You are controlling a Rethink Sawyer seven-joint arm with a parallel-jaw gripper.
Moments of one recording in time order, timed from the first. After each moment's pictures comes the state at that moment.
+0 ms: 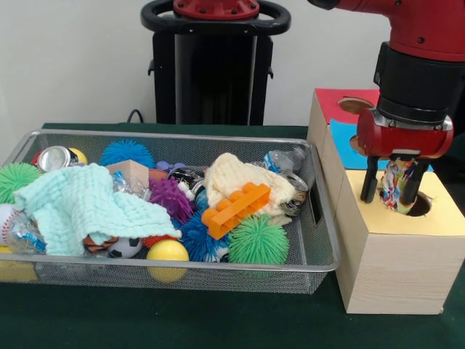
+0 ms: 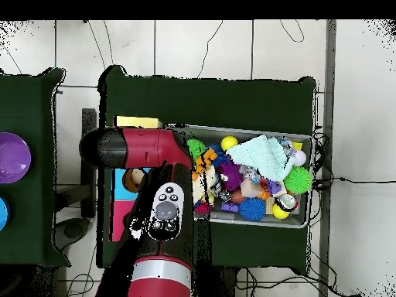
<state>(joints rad) 0.15 -0.47 -0.17 1.33 0.12 0.59 1.68</state>
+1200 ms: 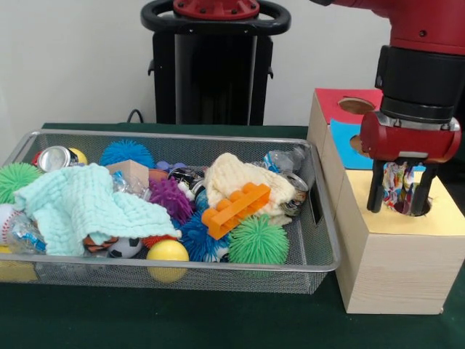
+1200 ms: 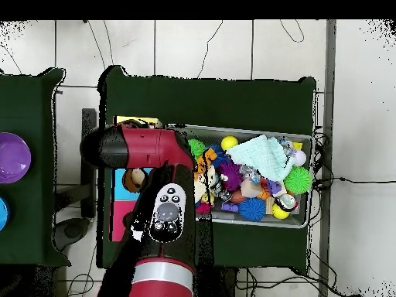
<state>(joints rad) 0.14 -0.48 -0.17 1.34 0.12 0.47 1.68</state>
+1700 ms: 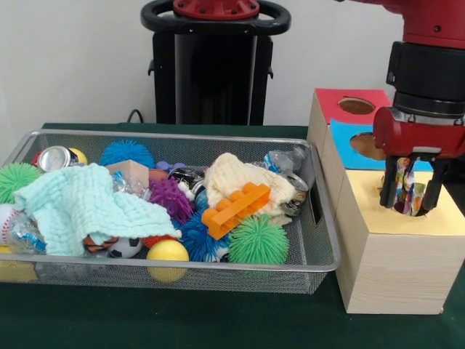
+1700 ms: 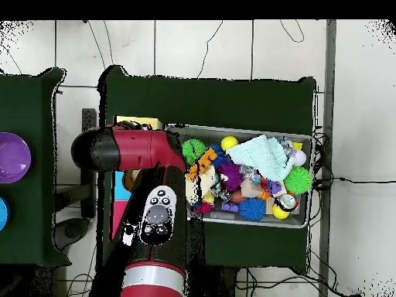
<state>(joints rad) 0.17 -0.49 -0.18 1.34 0.12 0.48 1.68</state>
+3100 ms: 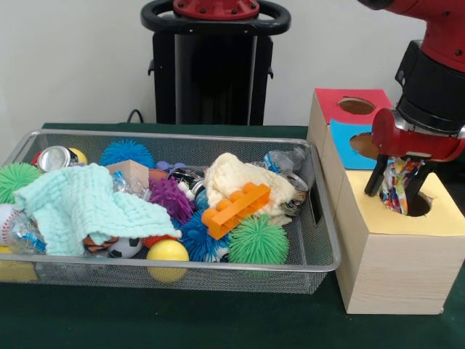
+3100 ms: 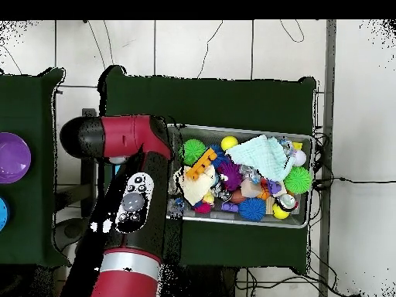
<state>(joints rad) 0.24 -0.36 -0.30 1.14 0.13 0.85 1.70</state>
